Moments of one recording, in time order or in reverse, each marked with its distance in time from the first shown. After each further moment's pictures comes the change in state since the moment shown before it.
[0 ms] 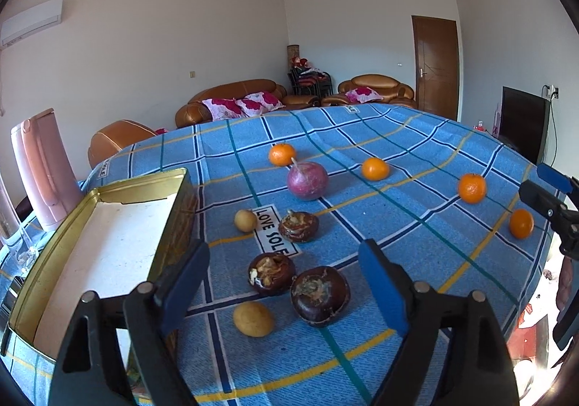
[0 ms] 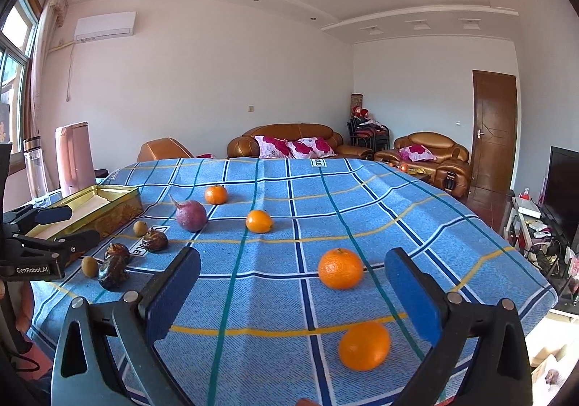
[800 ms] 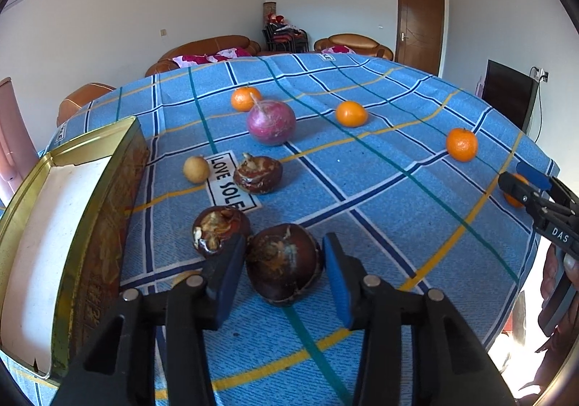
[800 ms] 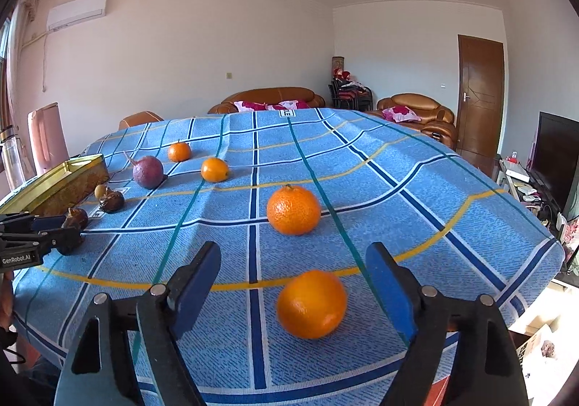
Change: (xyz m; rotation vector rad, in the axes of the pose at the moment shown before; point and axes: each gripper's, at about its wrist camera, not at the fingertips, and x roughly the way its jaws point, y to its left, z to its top) left arm 0.038 -0.015 -0.015 0.010 0.185 -0.114; right arm 0.027 -0.034 -0.034 0.041 0.163 -0.064
